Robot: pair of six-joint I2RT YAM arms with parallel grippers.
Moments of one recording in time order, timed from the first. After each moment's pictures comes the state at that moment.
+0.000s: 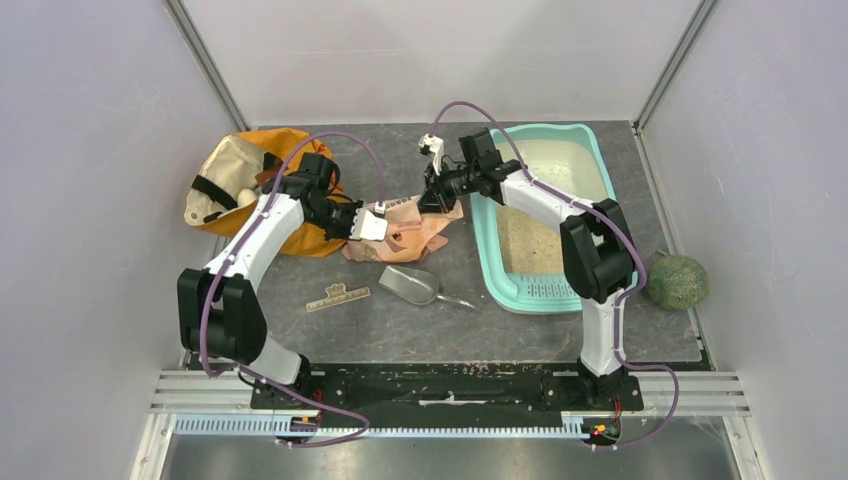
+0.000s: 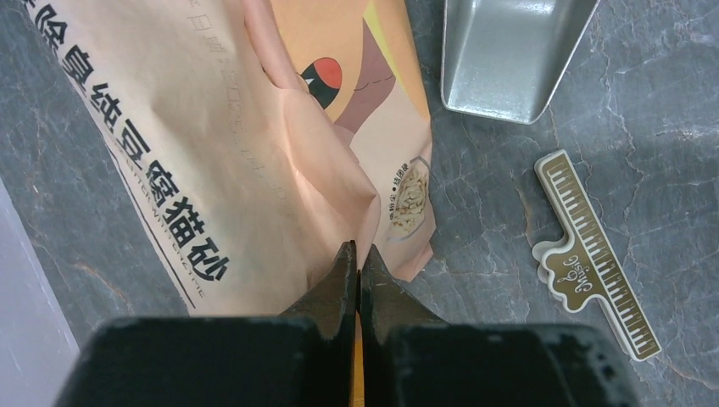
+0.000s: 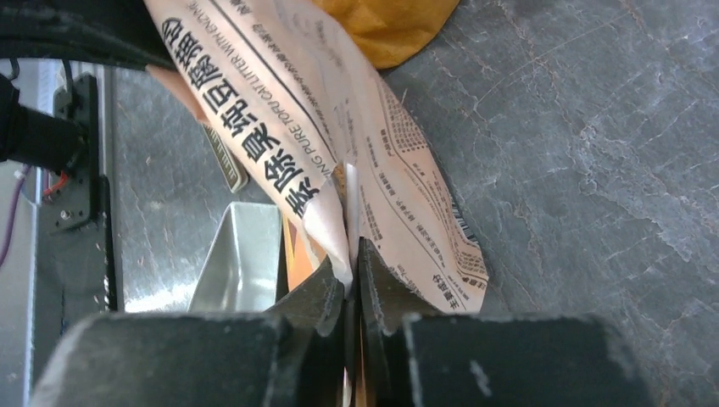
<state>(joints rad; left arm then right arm) -0.20 1.53 1.25 -0.98 0.58 1.62 0.50 2.04 1.59 -0.22 -0.85 -0.16</state>
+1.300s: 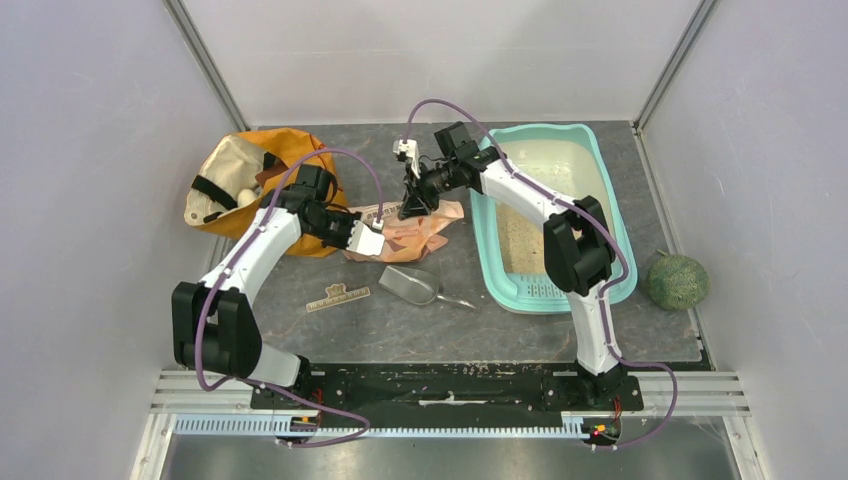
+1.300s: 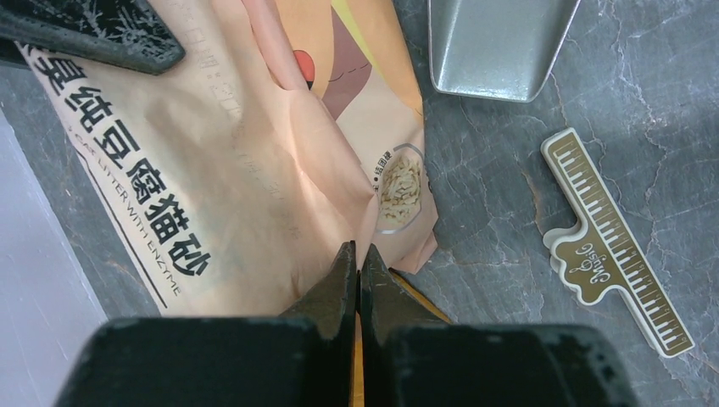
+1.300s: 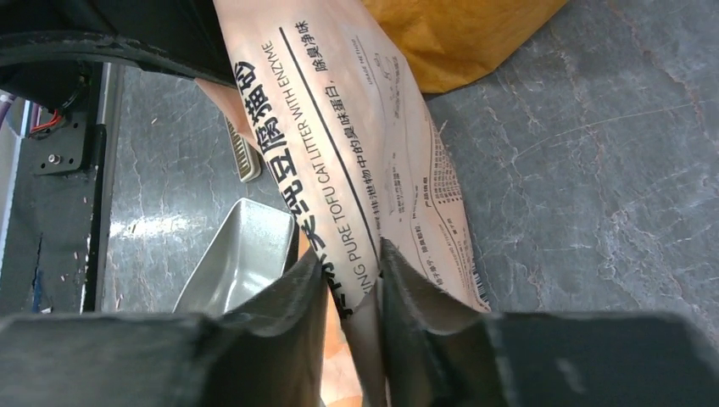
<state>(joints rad) -0.20 1.45 1.13 -0.88 0.55 1.69 0.57 2.16 1.86 -0.51 -0.91 -0.43</state>
